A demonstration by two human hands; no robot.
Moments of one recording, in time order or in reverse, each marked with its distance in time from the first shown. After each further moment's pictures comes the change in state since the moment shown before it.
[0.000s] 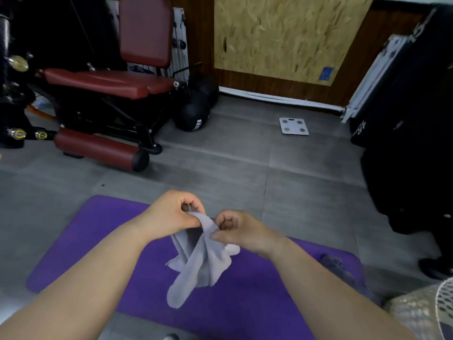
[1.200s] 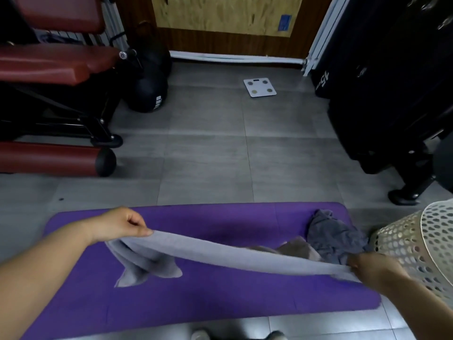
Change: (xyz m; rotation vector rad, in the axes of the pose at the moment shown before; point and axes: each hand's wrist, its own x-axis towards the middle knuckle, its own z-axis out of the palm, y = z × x) left_hand 0.104 -0.186 -0.137 0.267 -0.503 -0.347; right_hand -0.048 0.095 -0.030 -1.057 0.087 0.985
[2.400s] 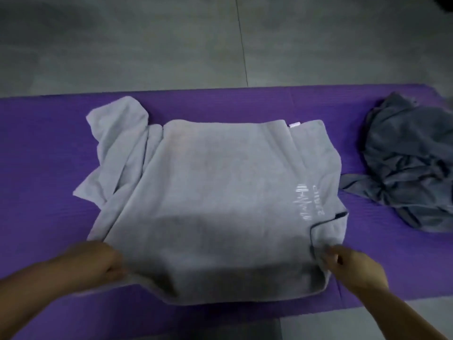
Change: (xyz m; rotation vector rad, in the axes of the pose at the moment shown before) left_hand 0.419 -0.283 0.434 1.028 -0.183 0.249; right_hand 0.430 -0.073 0.476 0.512 -0.011 0.222
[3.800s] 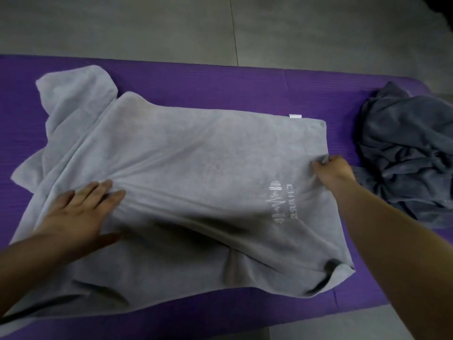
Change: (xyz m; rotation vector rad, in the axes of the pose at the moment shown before) left_hand 0.076 -0.016 0.045 -0.030 0.448 -0.269; right_hand 0.152 -0.045 -0.049 0.456 0.422 0.109
